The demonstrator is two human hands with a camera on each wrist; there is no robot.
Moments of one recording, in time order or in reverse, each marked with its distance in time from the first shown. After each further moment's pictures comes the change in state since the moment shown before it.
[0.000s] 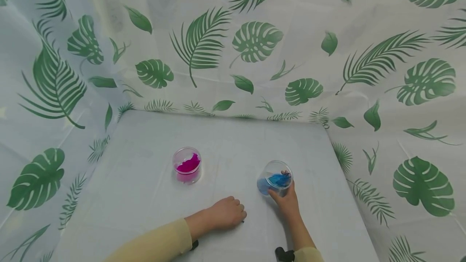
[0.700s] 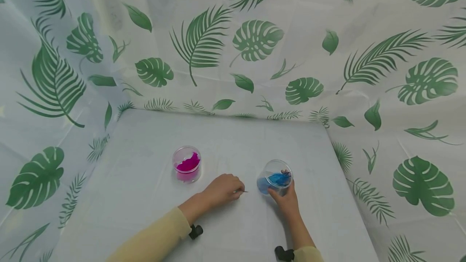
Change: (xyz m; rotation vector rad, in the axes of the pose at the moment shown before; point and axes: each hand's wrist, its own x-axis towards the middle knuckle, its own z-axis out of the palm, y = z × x) left_hand 0.002 -0.051 -0.027 -0.446 0.199 -0.328; right_hand -0.001 -0.001 0.000 -0.002 0.006 -0.003
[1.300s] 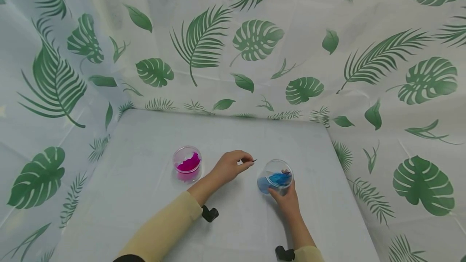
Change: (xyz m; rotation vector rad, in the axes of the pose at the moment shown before) left_hand 0.048 -0.006 -0.048 -0.490 0.287 -0.192; right_hand 0.000 -0.003 -0.001 0.012 -0.007 0.008
